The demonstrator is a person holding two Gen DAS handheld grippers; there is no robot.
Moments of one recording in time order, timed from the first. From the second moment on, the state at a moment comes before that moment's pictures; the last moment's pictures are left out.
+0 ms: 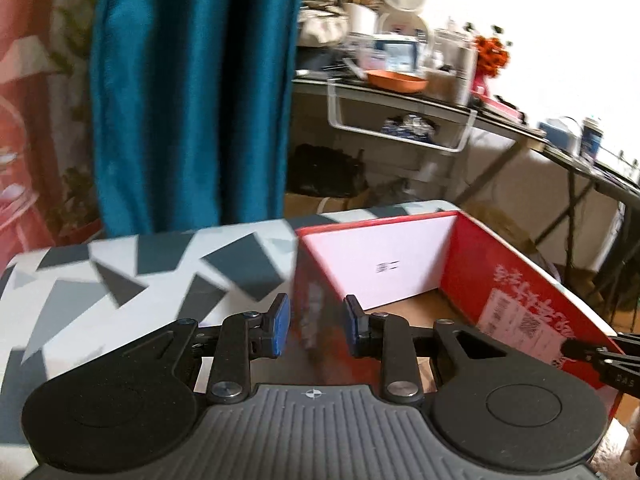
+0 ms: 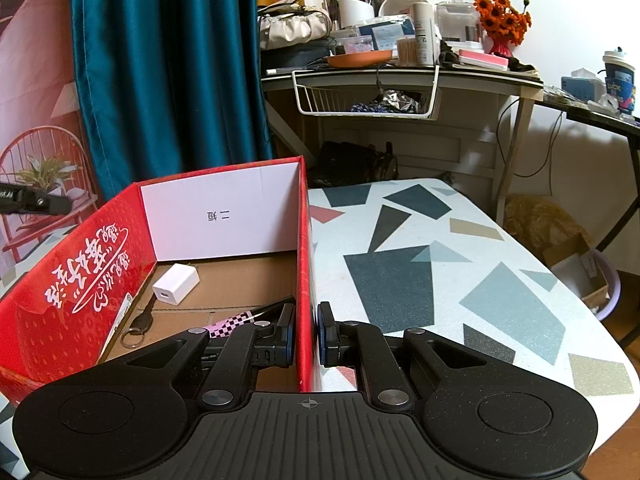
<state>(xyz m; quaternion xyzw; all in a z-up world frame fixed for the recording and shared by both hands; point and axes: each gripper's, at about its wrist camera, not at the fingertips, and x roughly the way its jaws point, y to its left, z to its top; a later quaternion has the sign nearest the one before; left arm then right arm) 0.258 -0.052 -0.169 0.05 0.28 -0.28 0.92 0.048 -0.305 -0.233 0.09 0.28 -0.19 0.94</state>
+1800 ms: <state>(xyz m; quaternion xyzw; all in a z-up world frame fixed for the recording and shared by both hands) 0.224 -0.025 -0.278 0.03 0.36 -0.24 0.90 0.047 -0.306 -0.234 0.10 0.28 -0.18 0.94</state>
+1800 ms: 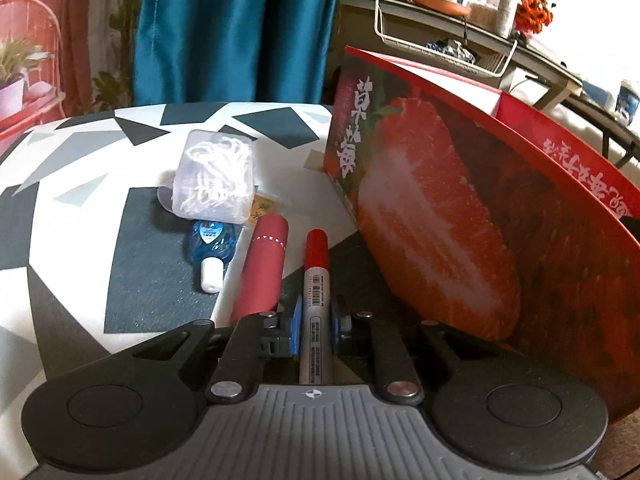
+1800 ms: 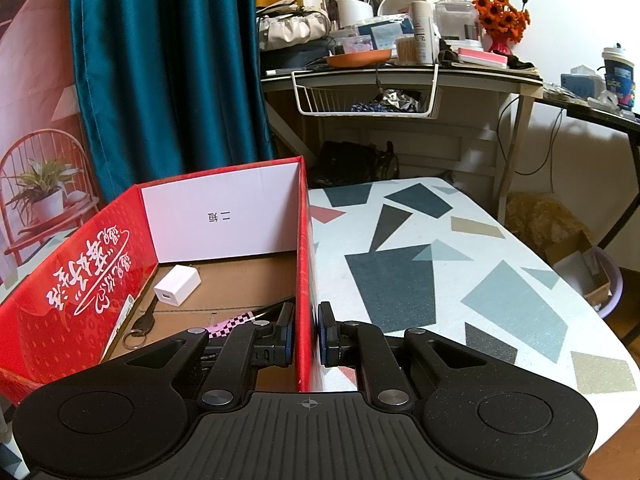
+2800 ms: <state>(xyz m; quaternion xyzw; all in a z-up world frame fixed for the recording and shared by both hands) 0.212 -0.032 -0.282 0.06 0.34 -0.23 0.91 0.046 -0.307 -0.234 0.10 0.28 -0.18 0.94</state>
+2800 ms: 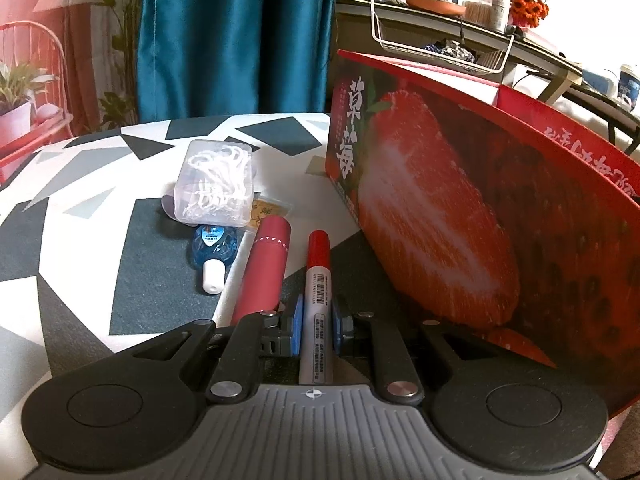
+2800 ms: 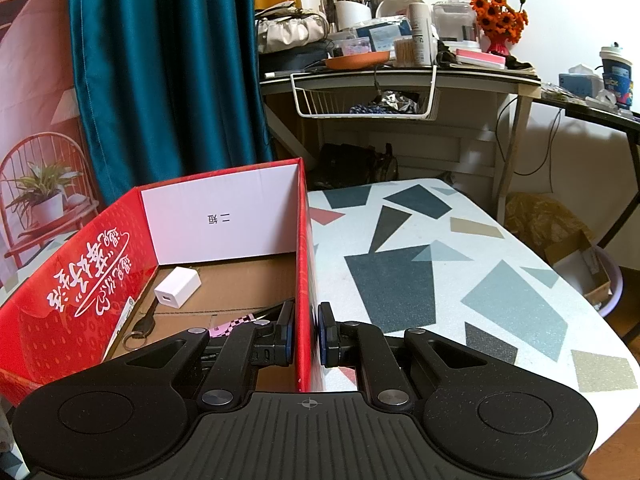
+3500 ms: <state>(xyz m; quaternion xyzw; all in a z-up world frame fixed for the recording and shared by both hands) 0.226 -0.027 -0.234 0.03 0.31 -0.25 0.92 0.047 -0.303 -0.233 0.09 0.28 -0.18 0.94</state>
